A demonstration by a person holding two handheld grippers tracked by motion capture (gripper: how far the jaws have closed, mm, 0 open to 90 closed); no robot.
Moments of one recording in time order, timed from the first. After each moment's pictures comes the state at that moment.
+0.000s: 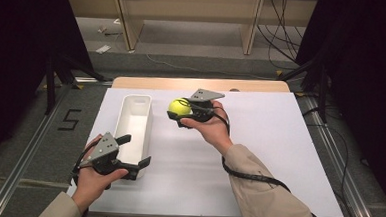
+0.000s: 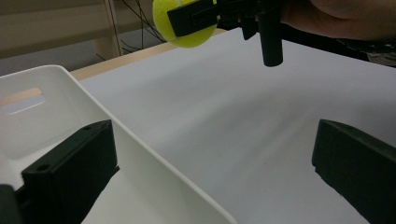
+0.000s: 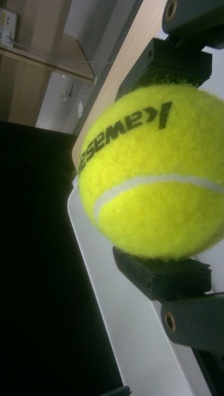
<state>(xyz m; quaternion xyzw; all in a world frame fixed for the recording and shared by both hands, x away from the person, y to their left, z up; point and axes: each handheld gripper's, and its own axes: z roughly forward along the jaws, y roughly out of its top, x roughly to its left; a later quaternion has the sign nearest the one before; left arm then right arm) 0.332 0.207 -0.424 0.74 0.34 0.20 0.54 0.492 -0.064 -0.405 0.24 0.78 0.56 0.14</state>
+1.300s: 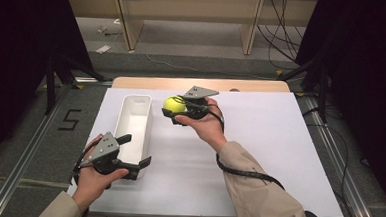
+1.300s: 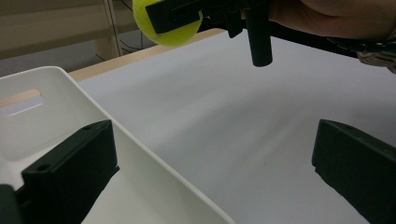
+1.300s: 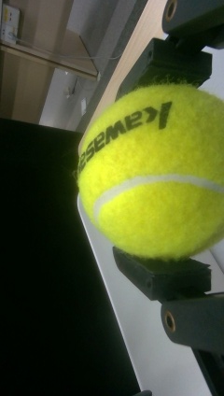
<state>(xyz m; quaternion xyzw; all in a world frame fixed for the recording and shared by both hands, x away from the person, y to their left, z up) 0.333 0.206 -0.423 0.75 0.34 0.20 0.54 0.497 -0.048 -0.402 0.24 0.78 0.57 0.14</state>
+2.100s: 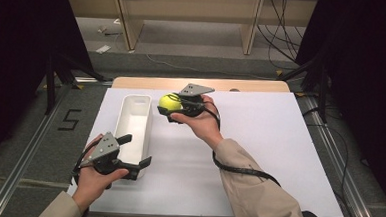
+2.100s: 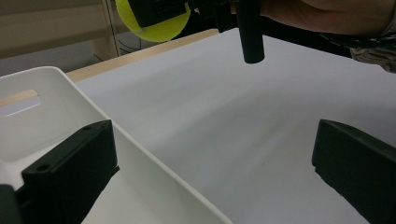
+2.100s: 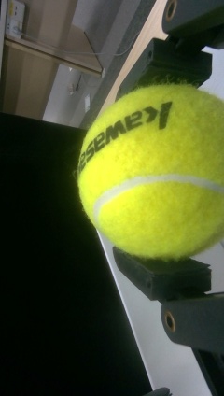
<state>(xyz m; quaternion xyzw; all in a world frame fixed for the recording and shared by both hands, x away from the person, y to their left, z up) 0.333 0.206 -0.423 0.75 0.33 0.20 0.54 0.499 -0.037 -0.395 0.23 0.78 0.57 0.14</state>
